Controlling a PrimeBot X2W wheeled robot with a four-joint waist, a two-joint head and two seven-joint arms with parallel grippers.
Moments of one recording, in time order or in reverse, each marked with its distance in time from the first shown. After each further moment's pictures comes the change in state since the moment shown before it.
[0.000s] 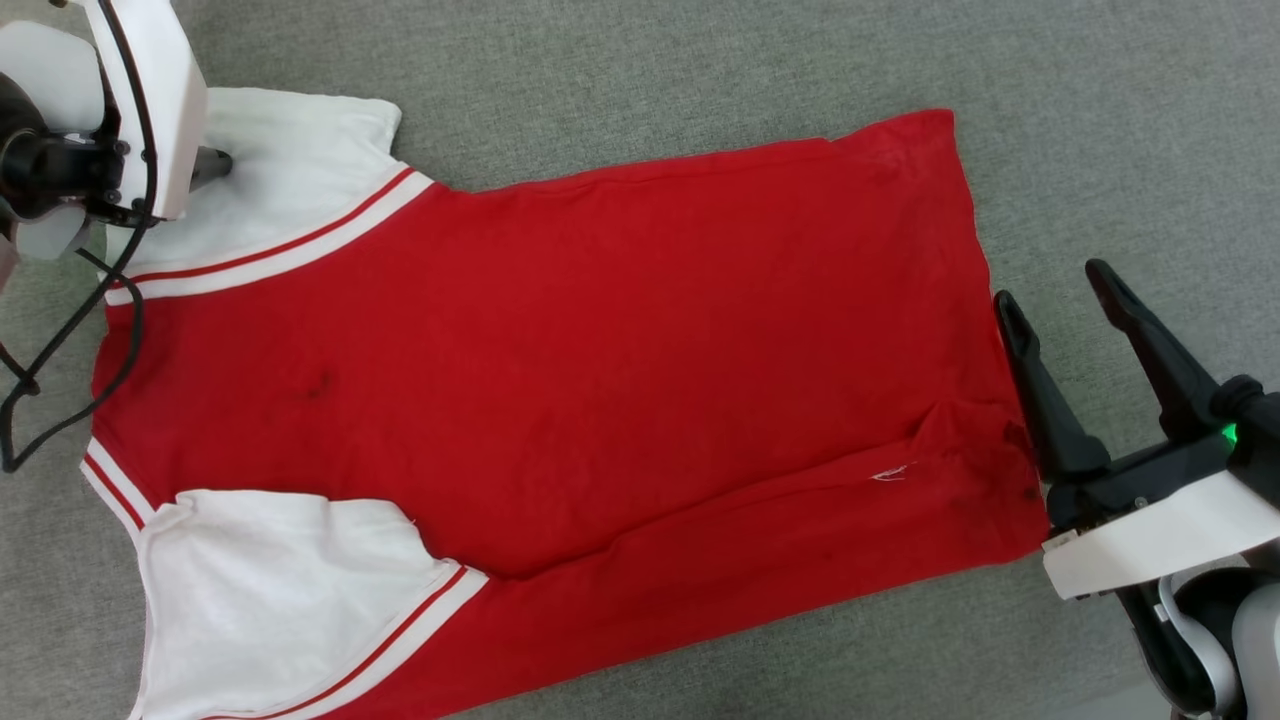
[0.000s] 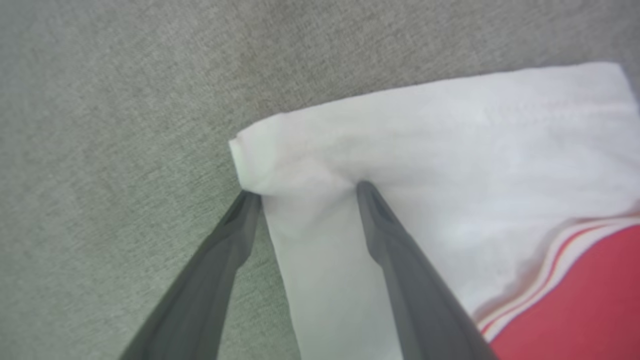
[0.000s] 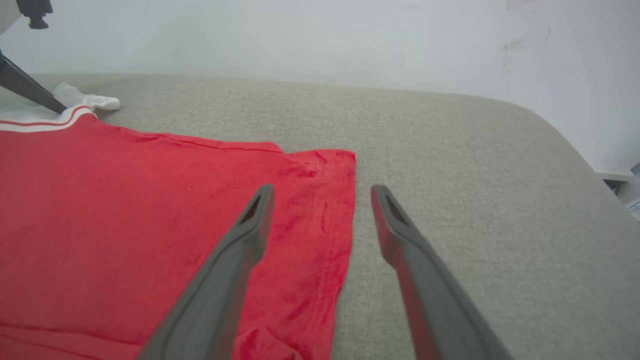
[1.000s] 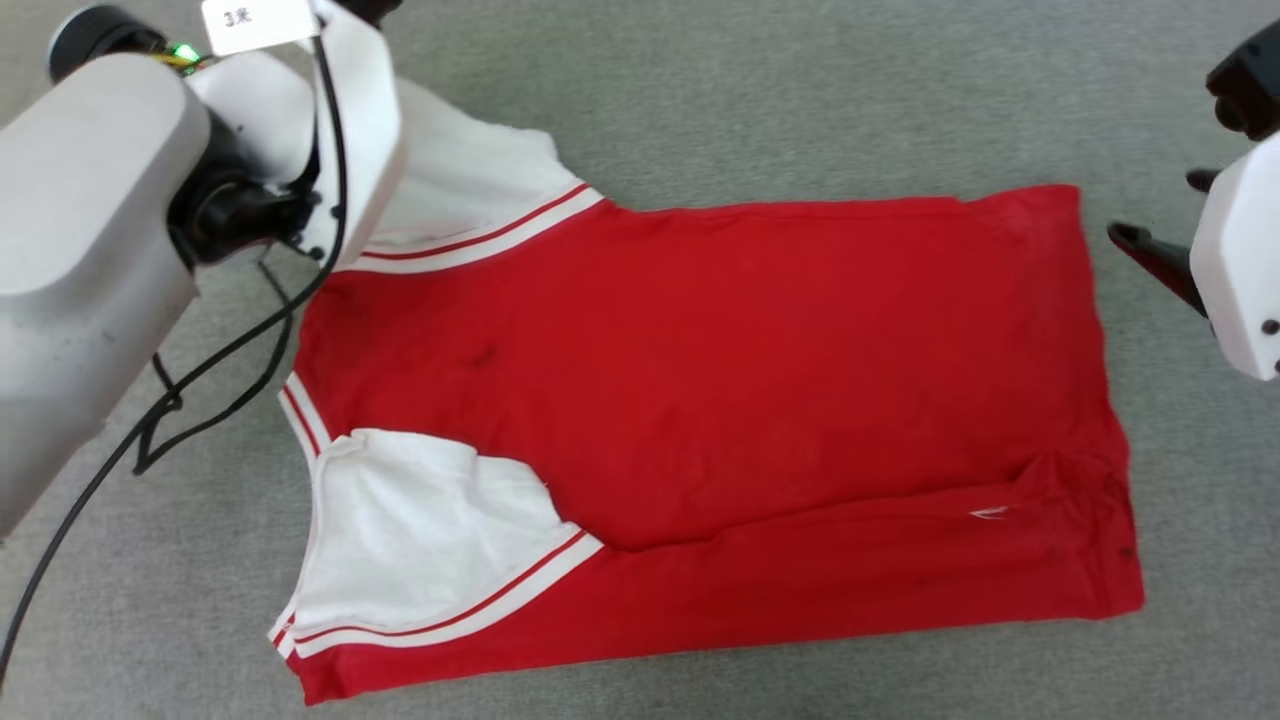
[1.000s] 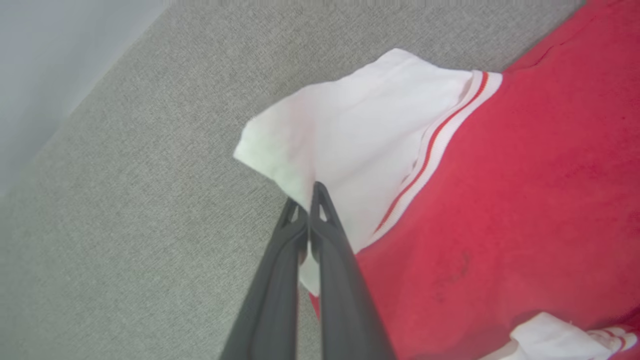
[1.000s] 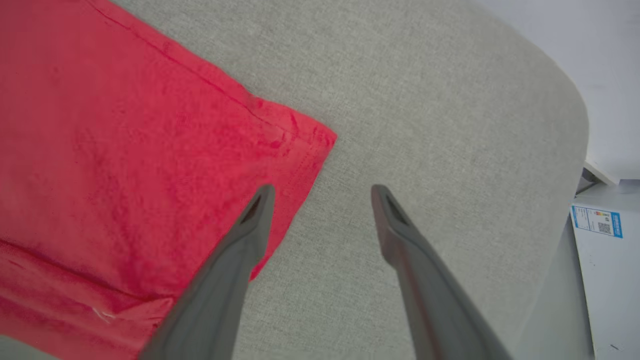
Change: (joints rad) left arm 0.013 -0.110 -0.061 -0.123 0.047 -0.087 -0.188; right arm -0.654 -0.499 0.378 0.275 0.399 0.000 0.885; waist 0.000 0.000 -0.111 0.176
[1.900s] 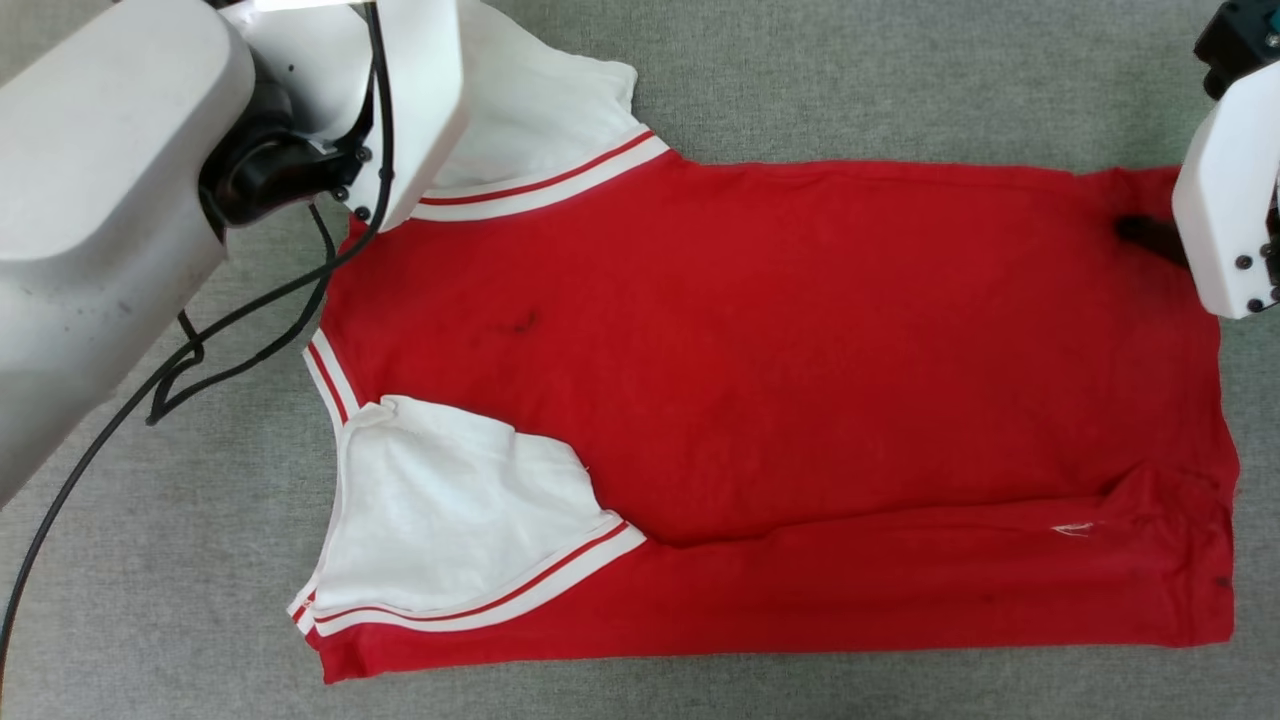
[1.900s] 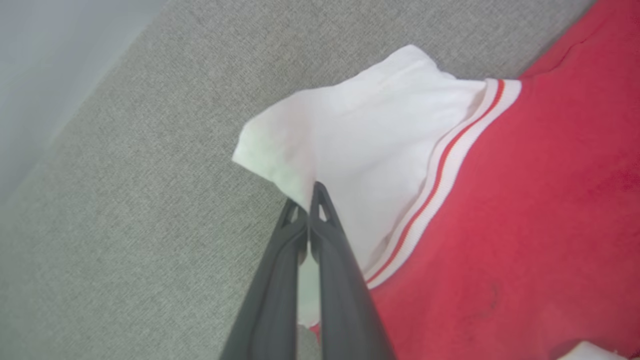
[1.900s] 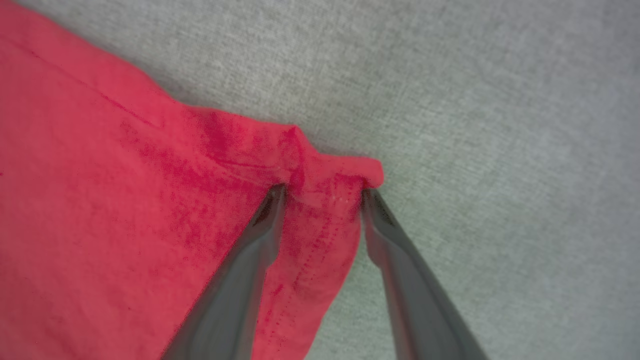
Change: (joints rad) left arm -0.101 -0.019 -0.060 -0.083 -0.006 -0.007 -0.066; right arm -0.165 0.072 0.153 0.365 0.077 -0.002 0.049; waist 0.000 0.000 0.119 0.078
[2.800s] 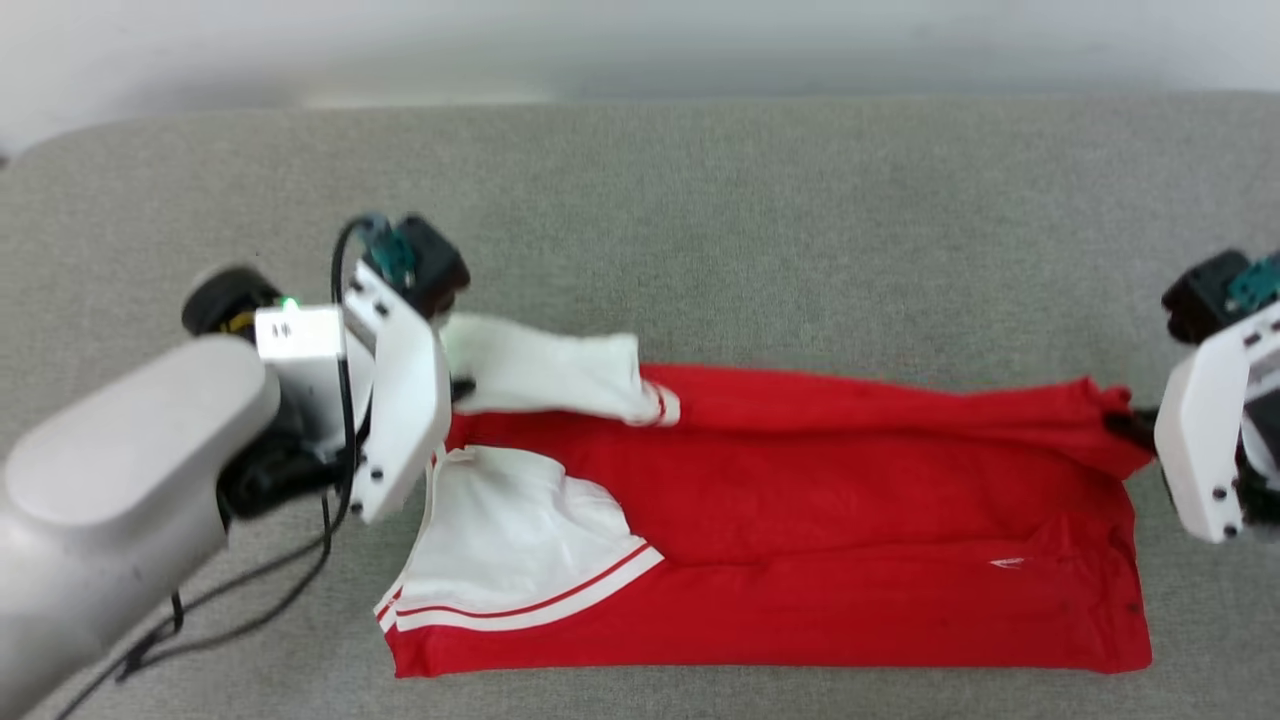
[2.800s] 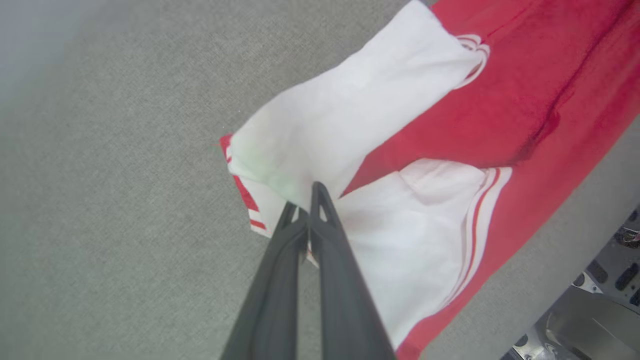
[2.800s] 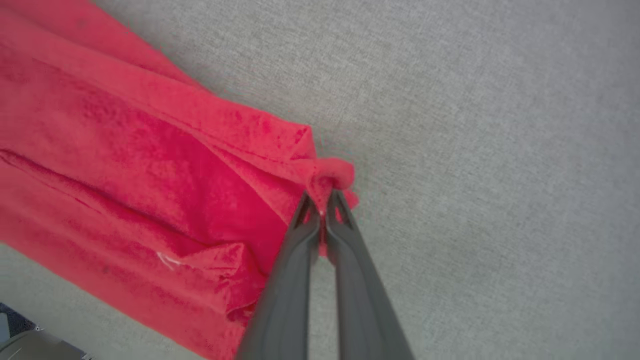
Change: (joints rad) left arm 0.360 0.161 -0.086 -0.203 -0.084 0.015 -0.184; right arm 0.298 -0.131 0.105 -0.083 0.146 0.002 -0.331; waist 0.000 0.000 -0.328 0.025
